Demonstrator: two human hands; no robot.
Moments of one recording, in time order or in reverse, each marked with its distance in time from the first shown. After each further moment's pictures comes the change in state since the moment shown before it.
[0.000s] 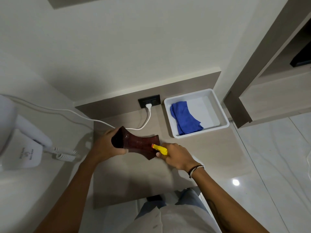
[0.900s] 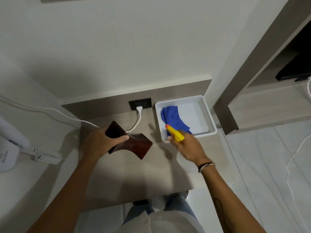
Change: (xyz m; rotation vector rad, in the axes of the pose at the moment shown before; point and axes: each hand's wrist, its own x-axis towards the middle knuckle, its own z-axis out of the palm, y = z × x) left_hand 0.002 0.075 0.011 0.129 0.196 -0.277; right_hand -0.014 0.035 -0.086 -0.002 0.258 0.096
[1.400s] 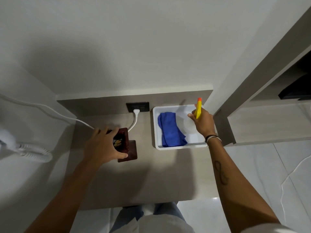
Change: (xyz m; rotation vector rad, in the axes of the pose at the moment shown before) left_hand -0.011 0.036 0.017 0.420 -0.008 0.216; right_hand 0.123 0.060 -0.082 0.051 0.254 0.182
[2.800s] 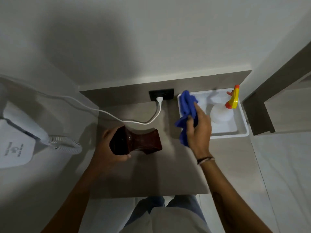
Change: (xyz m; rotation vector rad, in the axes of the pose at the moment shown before) left_hand -0.022 -0.112 0.067 -0.790 0.128 0.062; right_hand -0.108 -0.070 0.121 0.292 0.260 -0.198
